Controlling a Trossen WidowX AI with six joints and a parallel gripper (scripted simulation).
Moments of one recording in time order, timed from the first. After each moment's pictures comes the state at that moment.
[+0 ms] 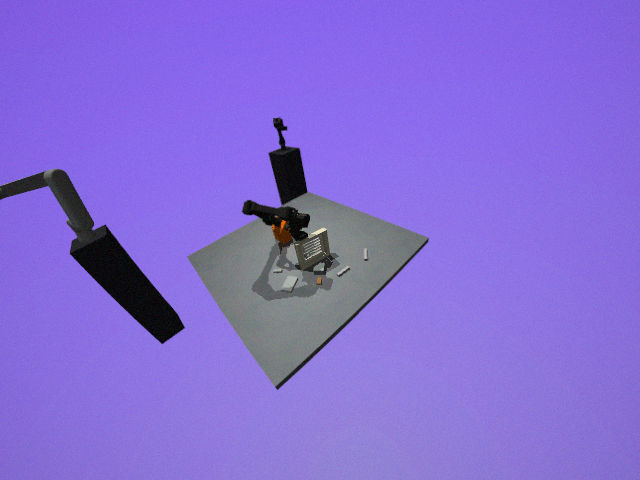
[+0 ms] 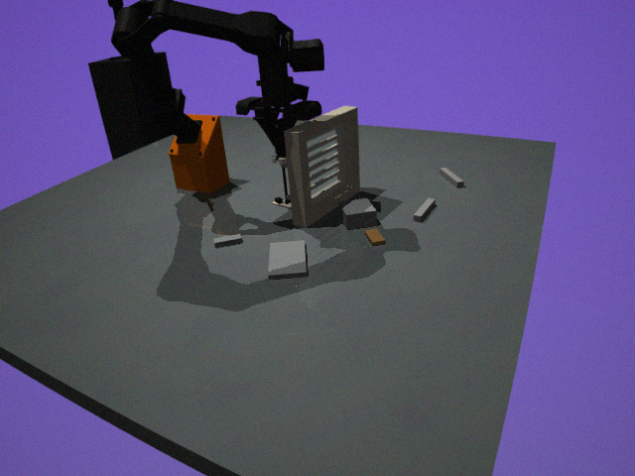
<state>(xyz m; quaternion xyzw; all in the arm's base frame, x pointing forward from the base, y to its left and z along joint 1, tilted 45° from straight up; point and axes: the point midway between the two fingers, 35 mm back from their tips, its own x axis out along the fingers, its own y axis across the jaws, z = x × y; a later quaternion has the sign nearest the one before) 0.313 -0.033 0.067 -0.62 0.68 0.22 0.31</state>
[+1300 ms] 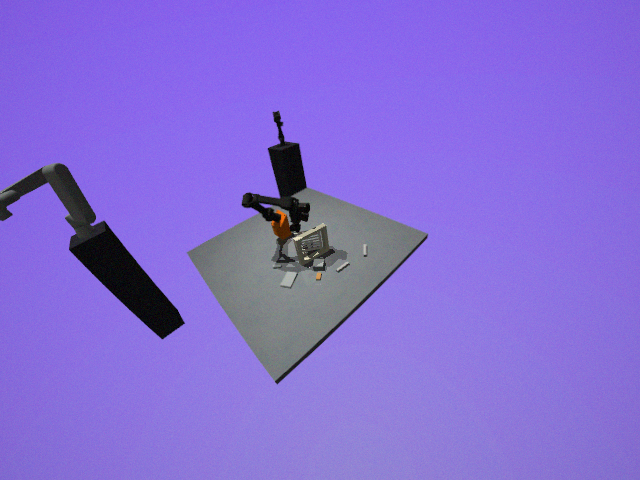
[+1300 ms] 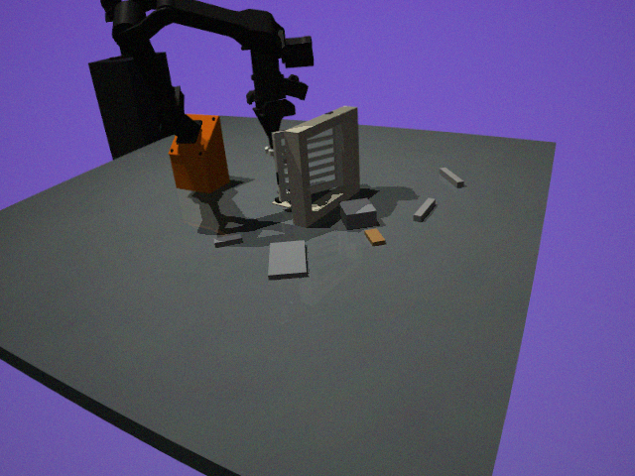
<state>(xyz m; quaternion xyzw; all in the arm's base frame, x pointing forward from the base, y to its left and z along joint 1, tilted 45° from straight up) 0.268 0.000 0.036 -0.49 0.72 0.00 0.49</state>
